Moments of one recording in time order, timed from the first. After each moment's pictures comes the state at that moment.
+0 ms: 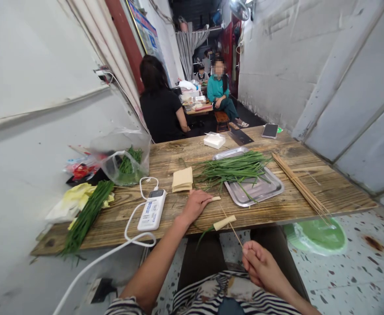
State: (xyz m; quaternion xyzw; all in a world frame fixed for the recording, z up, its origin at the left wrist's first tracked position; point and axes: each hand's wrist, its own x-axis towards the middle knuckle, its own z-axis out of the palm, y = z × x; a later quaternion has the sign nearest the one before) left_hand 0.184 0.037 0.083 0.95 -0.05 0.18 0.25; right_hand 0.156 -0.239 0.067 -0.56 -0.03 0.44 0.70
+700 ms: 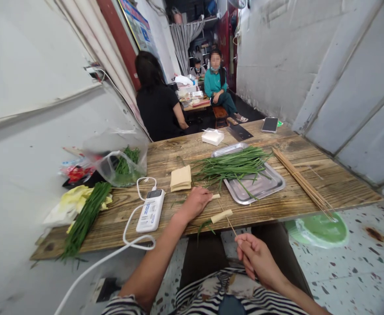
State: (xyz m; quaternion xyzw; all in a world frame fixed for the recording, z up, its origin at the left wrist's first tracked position) left_hand 0.191 0.044 0.086 0.97 -0.13 0.12 0.14; right_hand 0.158 -0.219 0.069 -0.57 -0.02 0.40 0.72
